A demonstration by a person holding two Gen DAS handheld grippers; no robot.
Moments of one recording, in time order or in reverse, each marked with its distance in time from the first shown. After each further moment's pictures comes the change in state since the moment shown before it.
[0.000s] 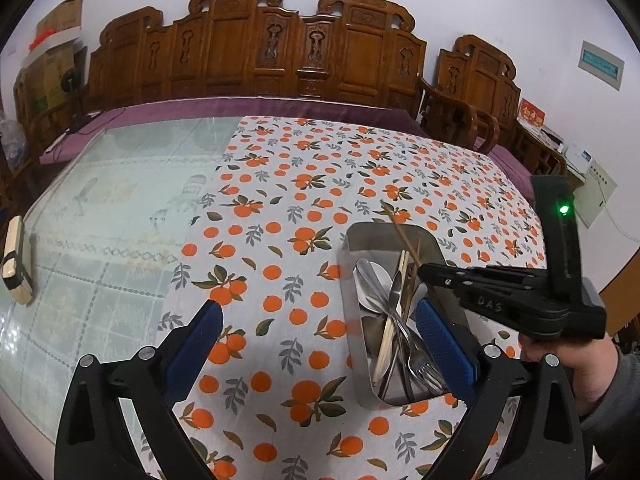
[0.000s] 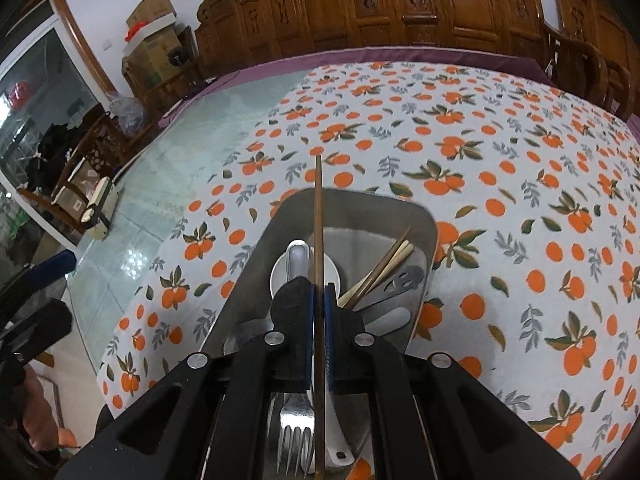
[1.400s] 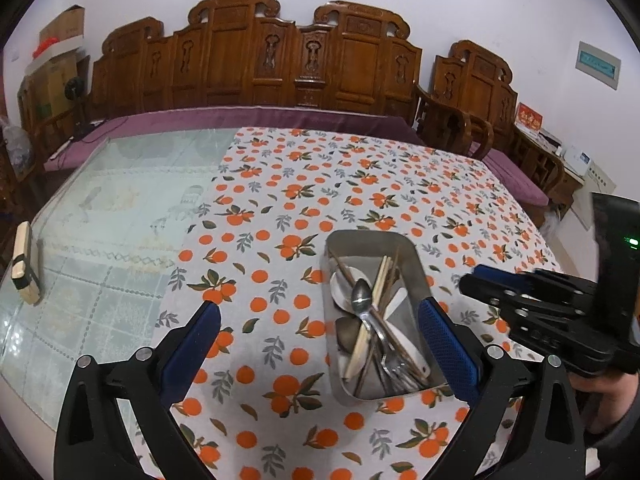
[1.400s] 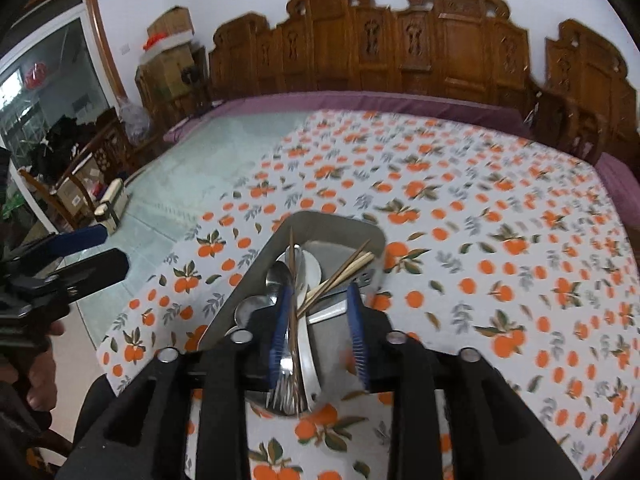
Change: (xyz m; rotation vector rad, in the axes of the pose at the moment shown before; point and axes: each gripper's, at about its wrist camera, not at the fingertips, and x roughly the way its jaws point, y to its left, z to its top) left arm -0.026 -0.030 -0.001 0.006 -0.034 0.014; right arm -0.104 0.005 -0.031 -0.093 -0.167 -0.073
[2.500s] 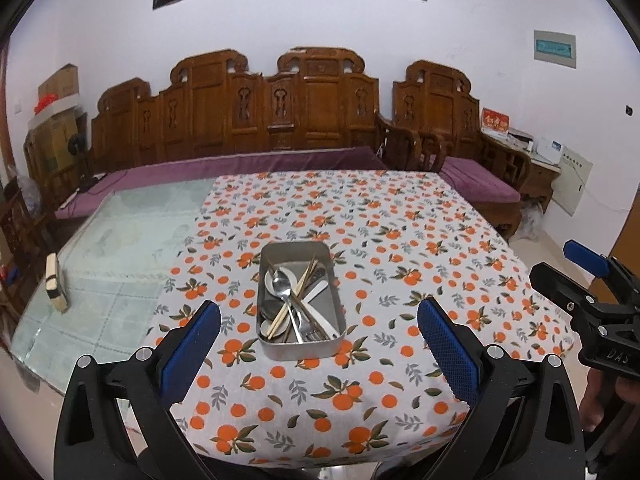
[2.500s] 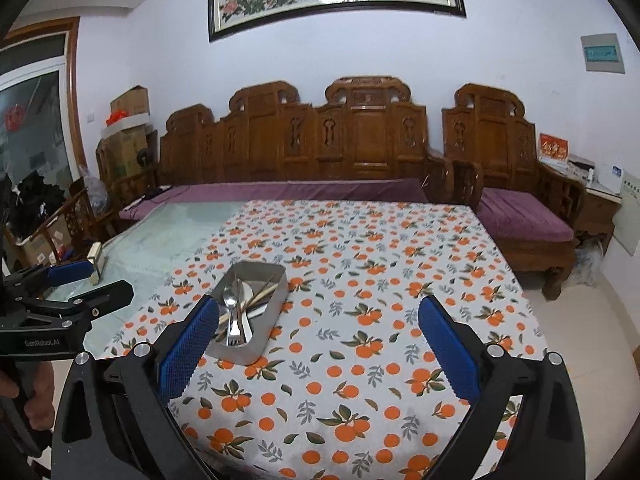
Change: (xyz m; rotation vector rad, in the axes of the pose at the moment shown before) left arm -0.130 -0.116 -0.046 0.113 -0.154 0.019; right arm -0.223 -0.012 -0.088 0.068 -0.332 -0.251
